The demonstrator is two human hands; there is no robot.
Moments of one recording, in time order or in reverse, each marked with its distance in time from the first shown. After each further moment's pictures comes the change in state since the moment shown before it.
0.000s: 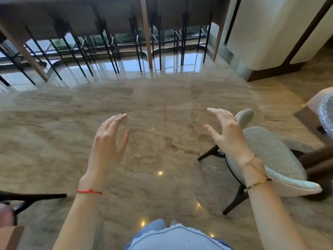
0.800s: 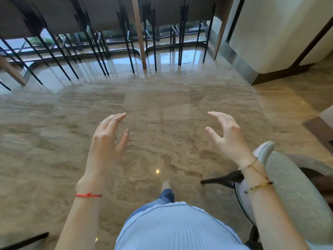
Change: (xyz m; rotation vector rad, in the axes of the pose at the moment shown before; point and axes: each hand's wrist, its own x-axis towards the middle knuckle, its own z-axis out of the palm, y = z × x) left_hand 0.267 -0.099 0.114 -0.046 -0.037 -0.080; right_hand 0.269 0.089 0.071 -0.014 -0.053 0.122
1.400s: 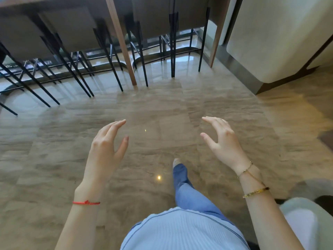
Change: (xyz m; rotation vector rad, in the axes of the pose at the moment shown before) left_hand 0.371 -0.075 0.125 0.011 -0.131 0.016; right_hand 0.364 0.079 0.051 0.018 -0.006 0.070
